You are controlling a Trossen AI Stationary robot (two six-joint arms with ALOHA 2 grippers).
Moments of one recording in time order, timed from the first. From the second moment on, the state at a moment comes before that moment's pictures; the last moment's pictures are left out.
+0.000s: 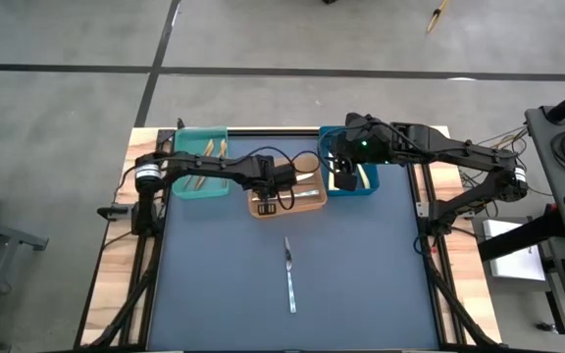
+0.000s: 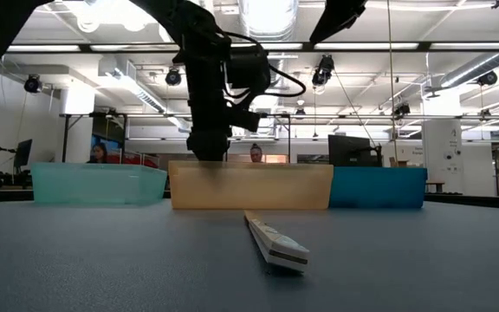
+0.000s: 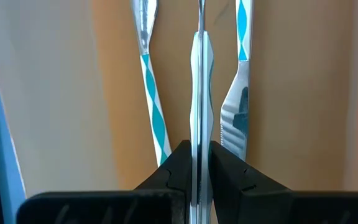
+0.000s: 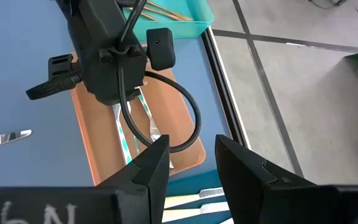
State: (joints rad) left arm 0.20 1.97 1.41 -0.78 -0.28 0.17; right arm -0.21 1.36 1.50 -0.87 0.20 -0.22
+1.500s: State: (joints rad) left arm 0.27 2.00 1.40 -0.74 -0.22 0.20; right arm -0.21 1.36 1.47 -0.85 0.20 -0.21
